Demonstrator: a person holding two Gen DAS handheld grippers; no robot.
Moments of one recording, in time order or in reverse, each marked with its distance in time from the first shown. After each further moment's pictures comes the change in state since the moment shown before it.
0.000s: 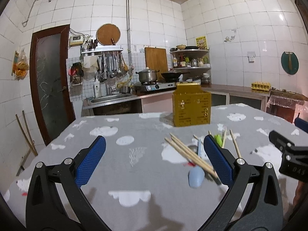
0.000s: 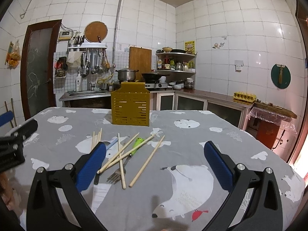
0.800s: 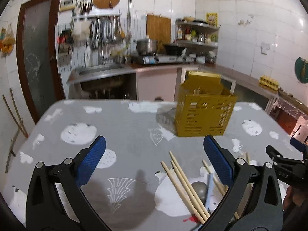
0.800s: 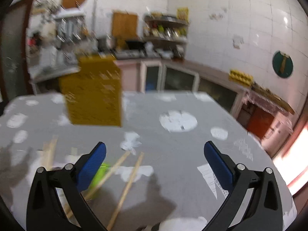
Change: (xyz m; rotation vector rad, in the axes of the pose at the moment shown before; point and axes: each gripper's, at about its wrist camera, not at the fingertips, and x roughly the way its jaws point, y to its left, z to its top) left arm 0.191 0.004 0.061 -0.101 0.294 -0.031; right arm 0.208 -0.024 0.048 -0.009 0.362 -0.151
